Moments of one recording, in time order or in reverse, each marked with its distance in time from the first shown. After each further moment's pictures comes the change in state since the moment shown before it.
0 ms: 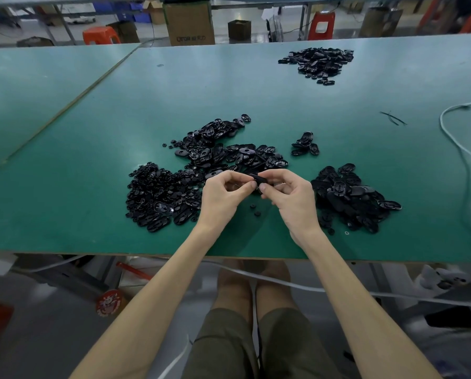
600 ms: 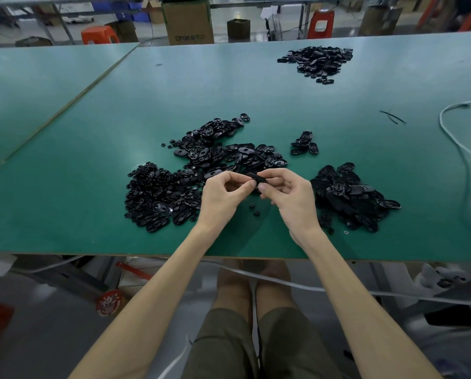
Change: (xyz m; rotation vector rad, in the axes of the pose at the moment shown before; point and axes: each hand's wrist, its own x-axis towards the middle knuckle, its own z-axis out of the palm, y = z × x) left_hand -0.001 0.001 0.000 0.025 -0.007 -0.017; right_hand -0.001 -0.004 0.000 0.018 0.000 0.006
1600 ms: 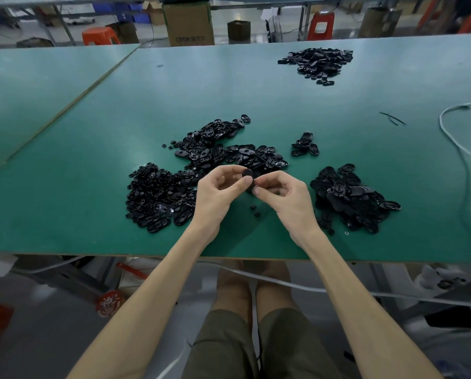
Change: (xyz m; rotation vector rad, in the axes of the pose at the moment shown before) left_hand -0.002 0.002 -0.010 -0.291 -0.014 0.030; right_hand 0.002 0.004 0.001 -0.092 -0.090 -0.042
